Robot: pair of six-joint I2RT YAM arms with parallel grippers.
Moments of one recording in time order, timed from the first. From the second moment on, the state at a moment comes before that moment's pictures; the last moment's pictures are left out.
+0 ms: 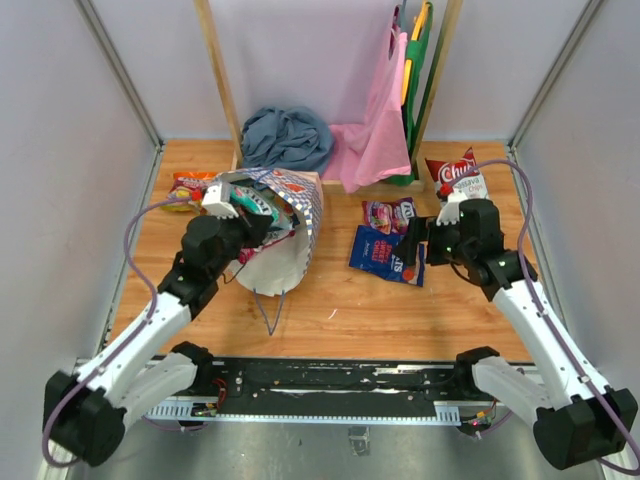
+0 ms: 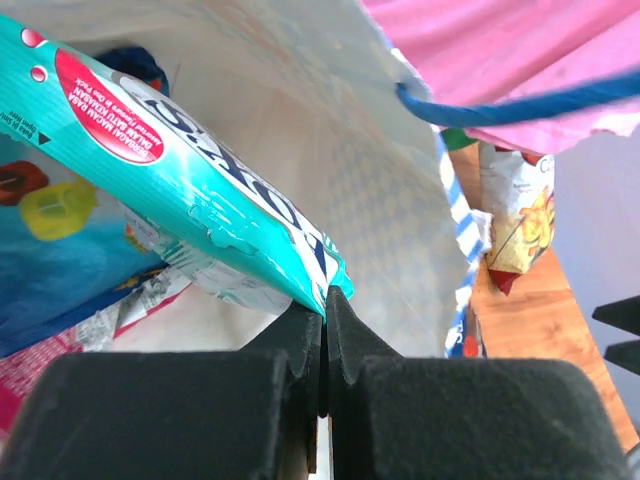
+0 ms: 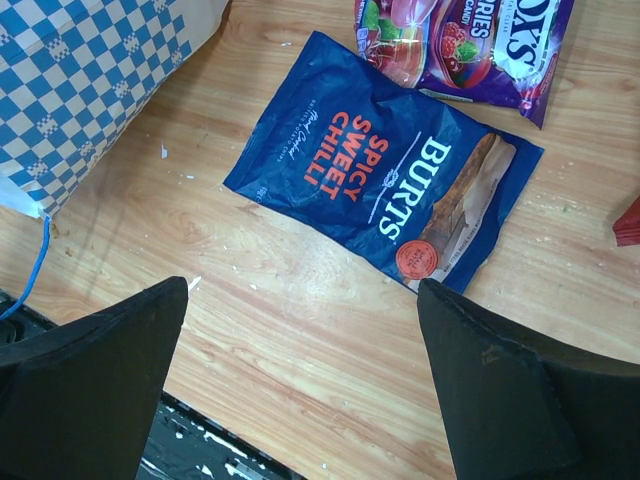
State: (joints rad) left arm -0.43 0.95 0.60 0.19 -0.03 -0.57; right arm 0.27 0.94 0.86 -0.56 -0.27 0.23
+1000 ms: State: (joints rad) left arm -0.43 0.44 0.95 -0.59 -0.48 -0.50; right arm 0.27 0.90 0.80 -0.60 -0.33 0.22
